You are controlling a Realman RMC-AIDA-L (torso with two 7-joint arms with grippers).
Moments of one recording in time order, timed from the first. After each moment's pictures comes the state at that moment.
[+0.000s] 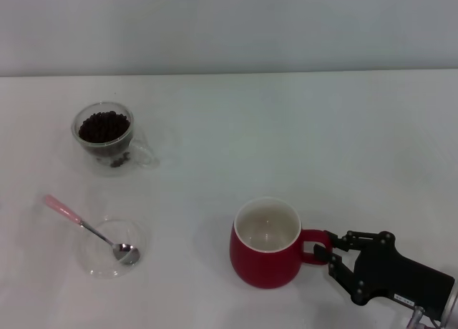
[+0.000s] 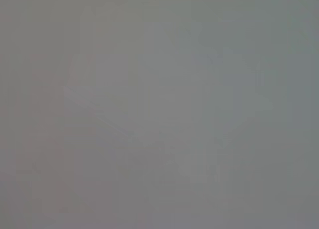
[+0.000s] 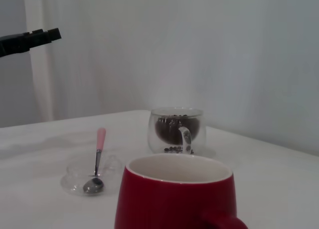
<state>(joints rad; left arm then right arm) -0.25 -2.08 0.65 -0.02 0.69 1.64 -0.22 0.26 2.03 -1.66 -0.10 -0.70 -1.36 0.45</state>
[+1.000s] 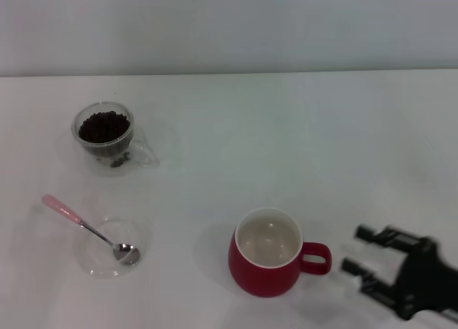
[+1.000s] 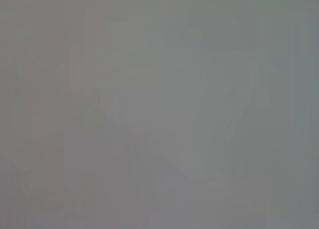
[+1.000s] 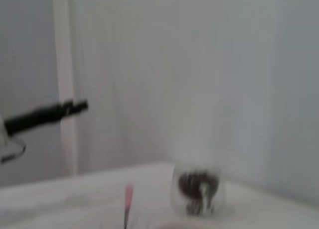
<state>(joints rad) -0.21 -2.09 0.66 -0.03 0.71 1.67 -0.23 0.20 1.97 -1.68 -0.08 -0.69 -1.62 0.46</state>
